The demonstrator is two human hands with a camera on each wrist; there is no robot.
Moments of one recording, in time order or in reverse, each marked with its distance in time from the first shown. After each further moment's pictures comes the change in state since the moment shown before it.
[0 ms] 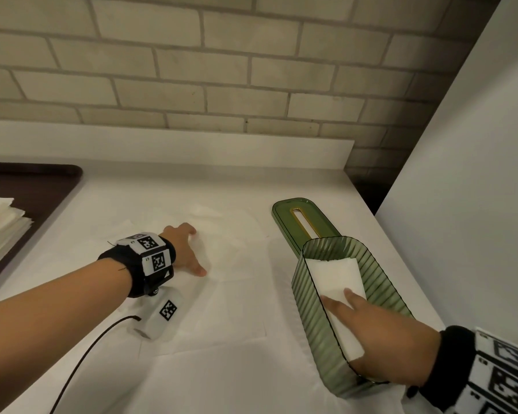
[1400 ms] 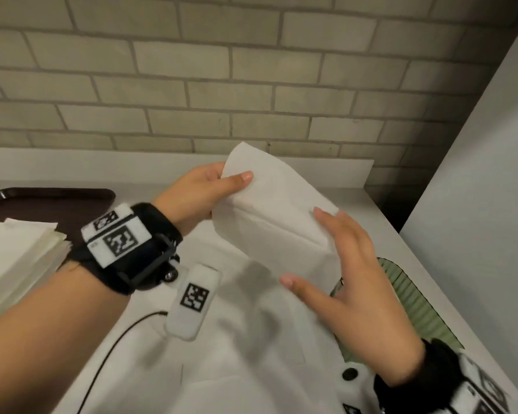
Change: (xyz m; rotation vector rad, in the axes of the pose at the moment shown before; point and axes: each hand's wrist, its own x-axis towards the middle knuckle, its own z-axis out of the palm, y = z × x) left_hand -0.083 0.019 -0.108 -1.042 0.049 0.712; right_hand 0.007 -0.102 -0.056 0.681 0.979 -0.297
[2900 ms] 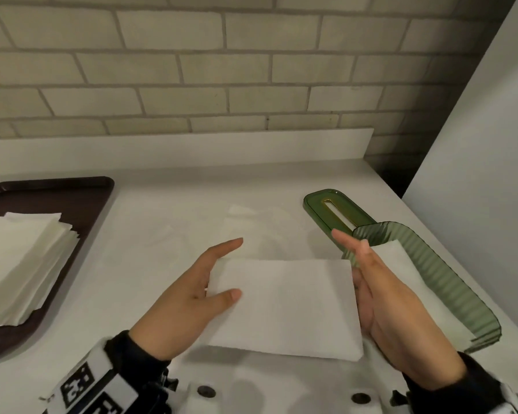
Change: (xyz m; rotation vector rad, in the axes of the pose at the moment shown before) left_hand -0.127 -0.074 0.010 0.063 -0.055 -0.173; right_hand -0.043 0.006 0.025 0.828 -0.064 0.500
